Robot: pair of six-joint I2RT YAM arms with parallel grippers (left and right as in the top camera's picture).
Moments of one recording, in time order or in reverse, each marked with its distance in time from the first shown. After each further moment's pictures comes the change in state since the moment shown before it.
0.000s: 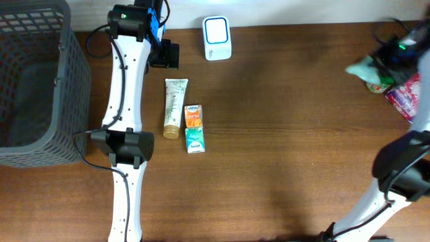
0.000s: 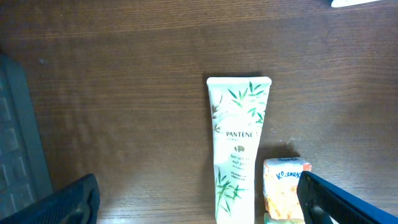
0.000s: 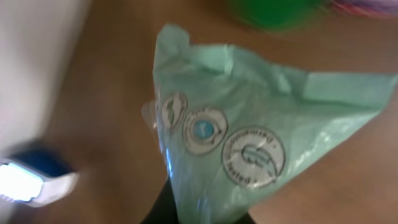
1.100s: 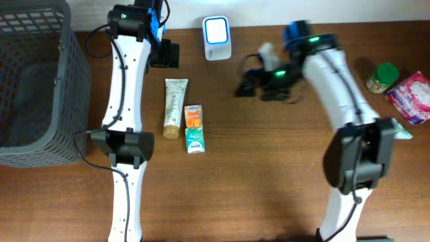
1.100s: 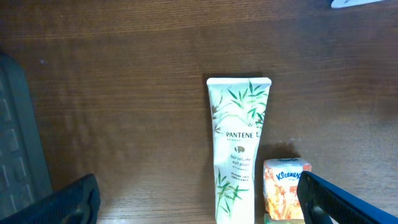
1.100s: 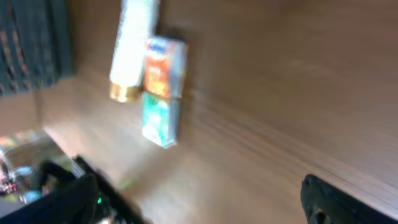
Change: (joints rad) left arm 0.000 0.000 0.000 0.001 0.000 0.000; right arm 0.633 0.002 -0.249 0.075 -0.434 -0.542
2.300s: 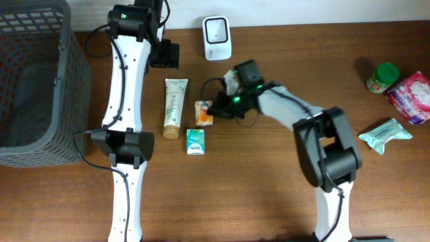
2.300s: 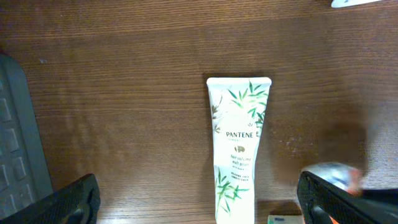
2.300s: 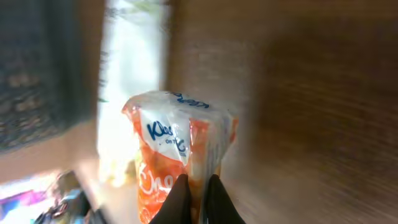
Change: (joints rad) left arm 0.000 0.000 0.000 0.000 0.000 0.000; right arm 0.167 0.090 -0.412 0.833 -0.165 0.451
